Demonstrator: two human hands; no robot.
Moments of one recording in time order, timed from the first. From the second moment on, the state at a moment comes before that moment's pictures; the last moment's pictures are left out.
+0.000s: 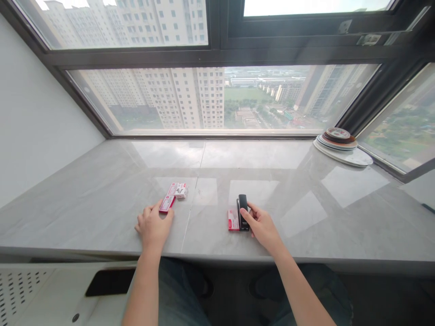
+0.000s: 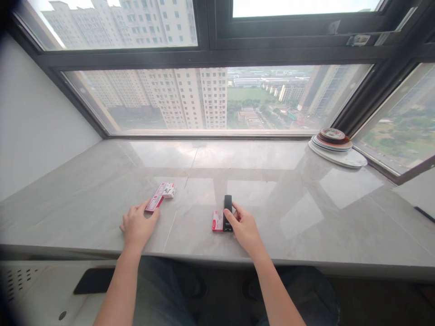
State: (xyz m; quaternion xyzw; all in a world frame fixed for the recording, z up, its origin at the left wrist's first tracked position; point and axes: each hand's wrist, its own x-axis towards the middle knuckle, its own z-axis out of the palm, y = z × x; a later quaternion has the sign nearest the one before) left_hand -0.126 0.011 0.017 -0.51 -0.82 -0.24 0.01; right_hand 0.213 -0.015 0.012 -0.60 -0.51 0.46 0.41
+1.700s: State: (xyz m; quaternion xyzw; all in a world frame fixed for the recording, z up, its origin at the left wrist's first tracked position) left_hand -0.132 0.005 0.052 -0.75 -0.59 -0.15 -0.25; right_hand 0.213 -0.013 0.007 -0.59 -0.50 0.48 0.41
